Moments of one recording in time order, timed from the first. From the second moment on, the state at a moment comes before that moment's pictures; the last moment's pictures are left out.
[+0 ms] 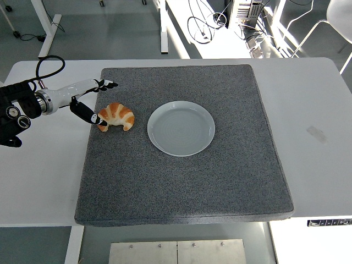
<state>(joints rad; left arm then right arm) -1.01 0.57 -0.22 -0.99 1.08 -0.08 -0.11 -0.07 0.00 0.00 0.11 -0.06 0.00 0.34</state>
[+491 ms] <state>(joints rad) -1.01 0.49 -0.16 -0.92 1.07 -0.03 -0.11 -0.07 0.00 0.00 0.11 -0.06 0.00 0.34</state>
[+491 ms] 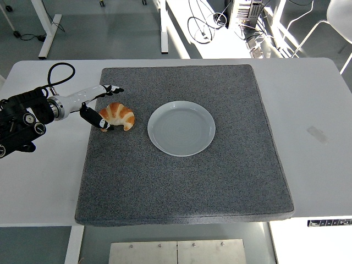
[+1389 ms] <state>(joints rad) -1.01 0.43 -0.04 -0.86 1.08 0.15 -0.12 -0.07 0.00 0.00 0.11 -0.06 0.00 0.34</state>
